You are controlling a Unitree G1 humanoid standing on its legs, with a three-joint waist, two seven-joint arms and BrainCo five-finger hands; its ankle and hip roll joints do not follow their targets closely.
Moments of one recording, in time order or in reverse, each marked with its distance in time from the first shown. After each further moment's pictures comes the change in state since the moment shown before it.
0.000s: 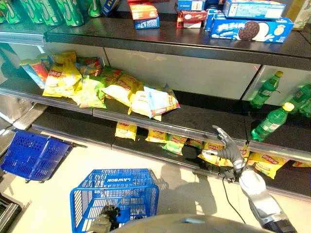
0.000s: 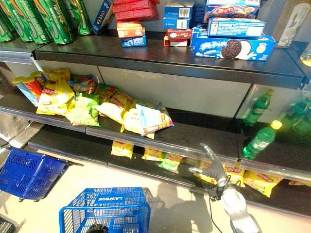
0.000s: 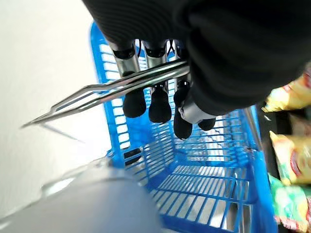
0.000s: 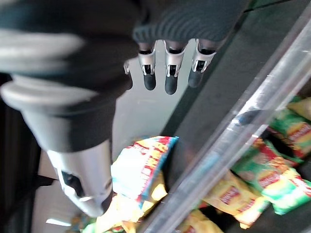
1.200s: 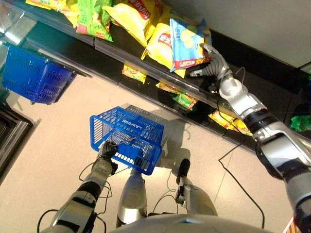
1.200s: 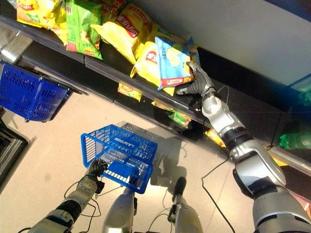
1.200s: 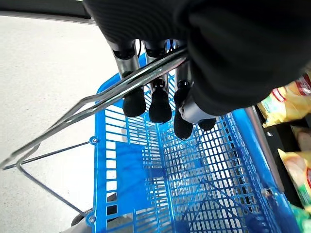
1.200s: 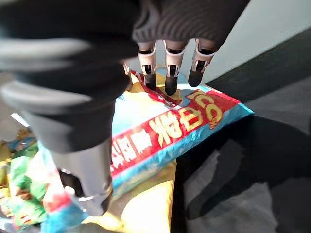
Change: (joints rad) left arm -0.312 0.180 -0.157 -0.187 -0.004 -0.019 0.173; right arm -1.208 -0.117 0.423 0.724 -0.068 0.134 -0.189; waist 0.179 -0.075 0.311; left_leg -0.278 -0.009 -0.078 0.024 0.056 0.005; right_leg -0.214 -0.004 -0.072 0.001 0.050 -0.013
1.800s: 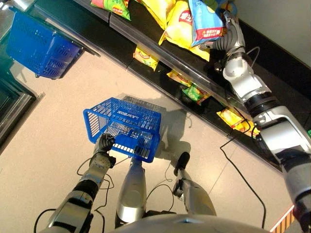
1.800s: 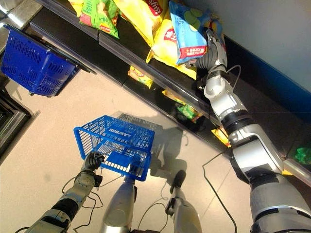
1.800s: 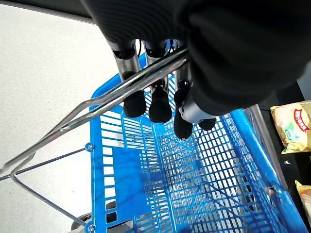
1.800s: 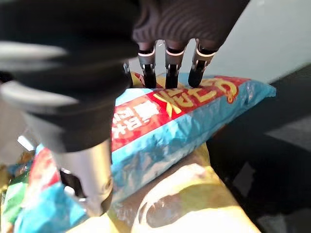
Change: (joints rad) left arm 0.034 0.010 0.012 -0.106 -0.027 -0.003 0.050; right arm -0.062 0.065 -0.093 0.033 -0.031 0.037 -0.205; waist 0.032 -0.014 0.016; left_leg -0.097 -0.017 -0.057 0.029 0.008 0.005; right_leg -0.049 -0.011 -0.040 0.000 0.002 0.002
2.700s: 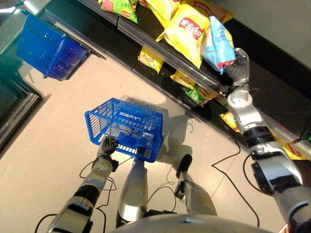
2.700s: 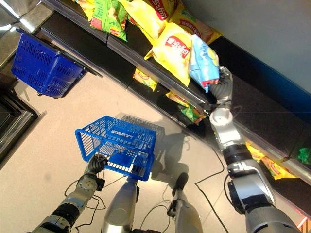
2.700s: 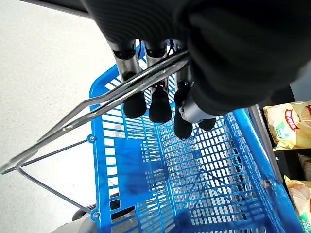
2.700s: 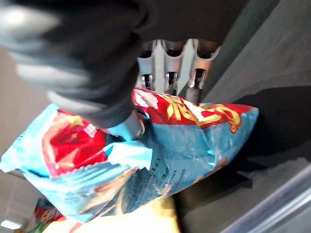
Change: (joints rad) left arm 0.041 -0.008 0.005 -0.055 0.001 0.011 -0.030; right arm 0.436 -0.021 -0.291 -0.261 0.228 -0.107 -0.010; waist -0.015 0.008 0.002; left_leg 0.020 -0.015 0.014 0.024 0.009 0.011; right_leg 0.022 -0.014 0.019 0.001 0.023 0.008
